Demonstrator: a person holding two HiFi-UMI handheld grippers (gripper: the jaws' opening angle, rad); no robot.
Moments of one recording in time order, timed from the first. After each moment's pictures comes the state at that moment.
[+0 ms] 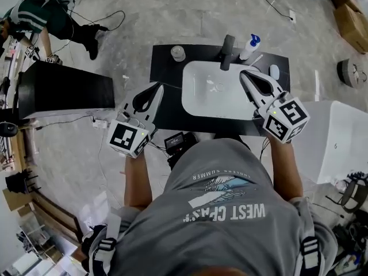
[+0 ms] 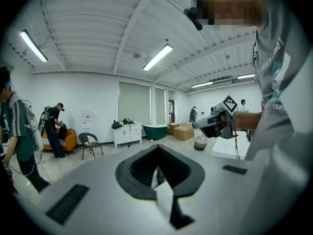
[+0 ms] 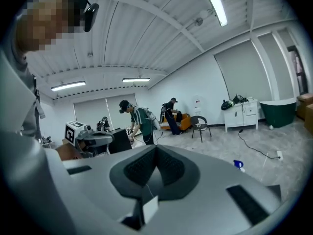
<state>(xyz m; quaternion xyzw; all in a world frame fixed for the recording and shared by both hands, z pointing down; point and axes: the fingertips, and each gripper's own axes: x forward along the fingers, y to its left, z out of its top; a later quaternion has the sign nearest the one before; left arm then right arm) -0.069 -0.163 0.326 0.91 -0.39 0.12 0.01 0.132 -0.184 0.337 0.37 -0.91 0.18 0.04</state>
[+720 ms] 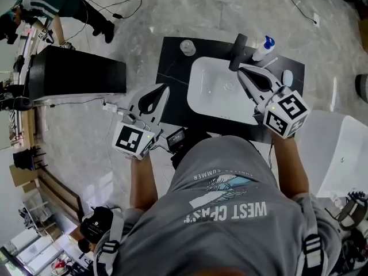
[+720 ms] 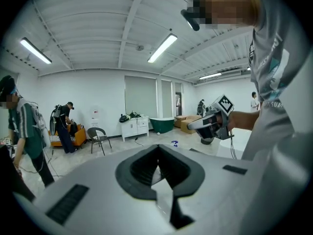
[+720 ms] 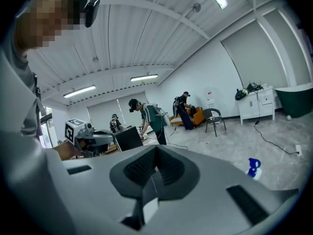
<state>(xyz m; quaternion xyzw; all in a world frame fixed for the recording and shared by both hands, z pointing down) -0.055 -0.176 0.346 0.89 -0.43 0.16 0.02 0.120 -0.226 0.371 0.30 -0.93 0.20 0.04</state>
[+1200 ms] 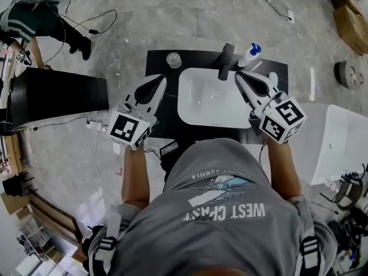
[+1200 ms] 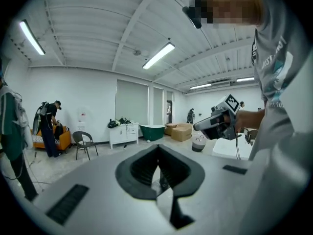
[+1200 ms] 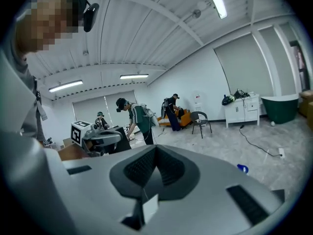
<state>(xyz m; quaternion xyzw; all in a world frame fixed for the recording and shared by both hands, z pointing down) -0.060 -0.243 0.343 0.92 -0.37 0.12 0.02 0.118 -0.242 0.351 0.37 -0.91 0.20 0.06</state>
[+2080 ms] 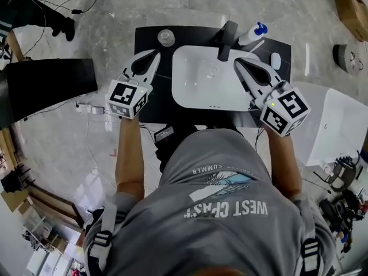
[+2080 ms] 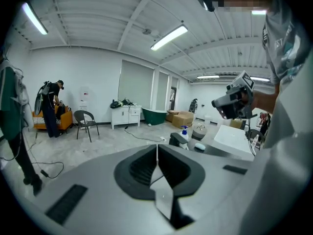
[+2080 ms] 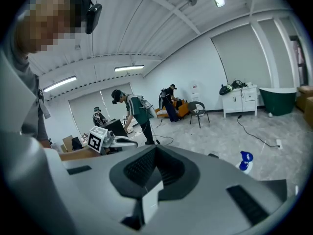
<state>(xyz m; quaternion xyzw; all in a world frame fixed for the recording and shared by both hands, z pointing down) -0.081 -0.295 0.458 0.91 -0.37 0.18 0.10 0.107 -0.250 0.386 0.37 -0.89 0.24 0.10</state>
